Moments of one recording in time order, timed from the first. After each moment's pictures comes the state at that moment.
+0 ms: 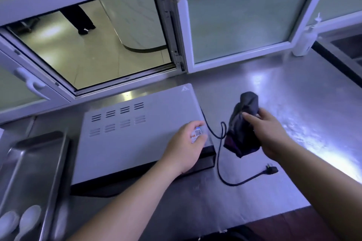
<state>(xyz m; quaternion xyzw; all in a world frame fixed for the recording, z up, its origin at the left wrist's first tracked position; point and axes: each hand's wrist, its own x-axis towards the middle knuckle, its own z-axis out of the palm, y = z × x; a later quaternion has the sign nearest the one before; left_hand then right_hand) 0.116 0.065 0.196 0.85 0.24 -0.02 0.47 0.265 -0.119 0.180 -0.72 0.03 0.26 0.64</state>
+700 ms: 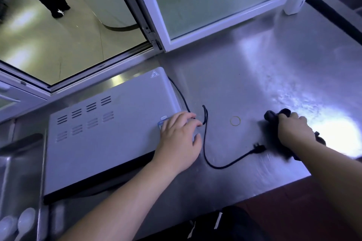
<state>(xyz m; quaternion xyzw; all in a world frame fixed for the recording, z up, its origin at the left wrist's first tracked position) 0.157 0.023 0.147 0.98 0.12 0.01 0.18 0.349 -0.264 0.012 -0.97 -0.07 0.25 -0.03</state>
